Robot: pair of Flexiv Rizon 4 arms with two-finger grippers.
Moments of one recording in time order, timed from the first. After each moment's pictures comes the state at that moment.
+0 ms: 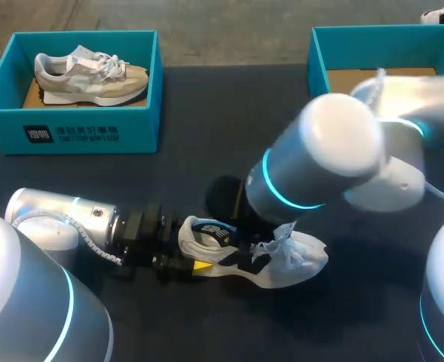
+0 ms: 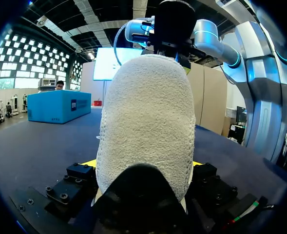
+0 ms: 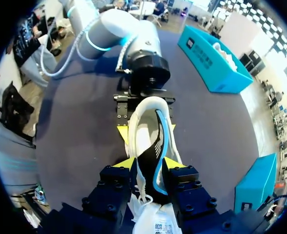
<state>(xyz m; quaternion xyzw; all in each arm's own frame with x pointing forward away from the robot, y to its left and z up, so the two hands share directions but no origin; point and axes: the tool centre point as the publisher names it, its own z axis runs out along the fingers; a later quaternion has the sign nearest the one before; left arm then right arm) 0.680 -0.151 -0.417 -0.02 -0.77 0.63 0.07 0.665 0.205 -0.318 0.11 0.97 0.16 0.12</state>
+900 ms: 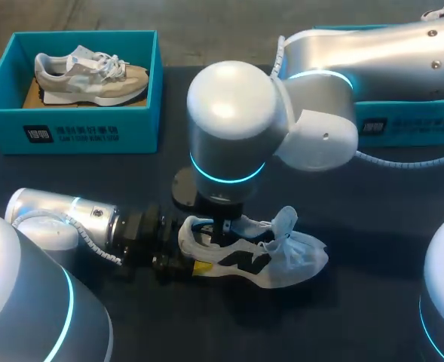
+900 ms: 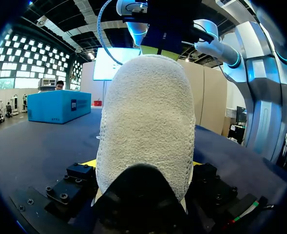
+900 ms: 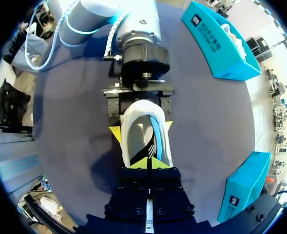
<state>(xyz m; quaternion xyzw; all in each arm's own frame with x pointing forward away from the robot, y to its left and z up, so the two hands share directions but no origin) 0.679 -0.151 -0.417 -0.02 -0.77 0.63 0.07 0.678 0.221 -0.309 0.11 0.99 0.04 0.11</state>
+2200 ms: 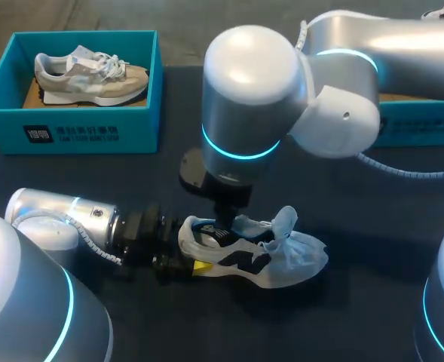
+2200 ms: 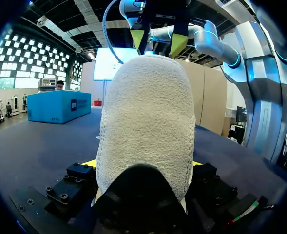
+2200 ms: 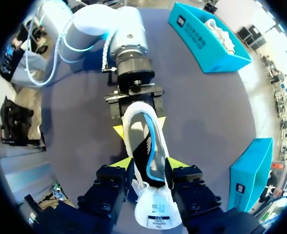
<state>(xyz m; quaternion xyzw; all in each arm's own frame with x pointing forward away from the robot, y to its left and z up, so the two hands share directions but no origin) 0.680 -0.151 -0.417 -0.02 -0.77 0.63 0.07 0.671 0.212 -0.280 0.17 0.98 0.05 0.08</state>
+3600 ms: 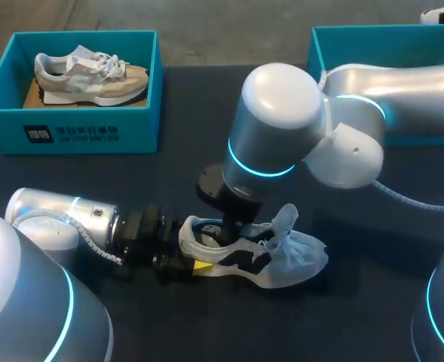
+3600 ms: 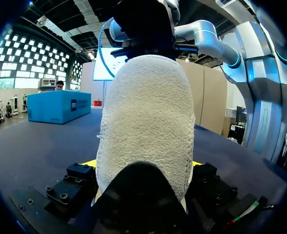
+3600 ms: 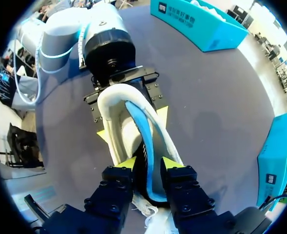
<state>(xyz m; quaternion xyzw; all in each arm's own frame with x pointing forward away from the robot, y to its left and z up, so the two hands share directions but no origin) 0.680 -0.151 -0.416 -0.02 -0.77 0.63 0.07 0.680 0.205 -0.352 0.25 0.96 0.09 0.03</state>
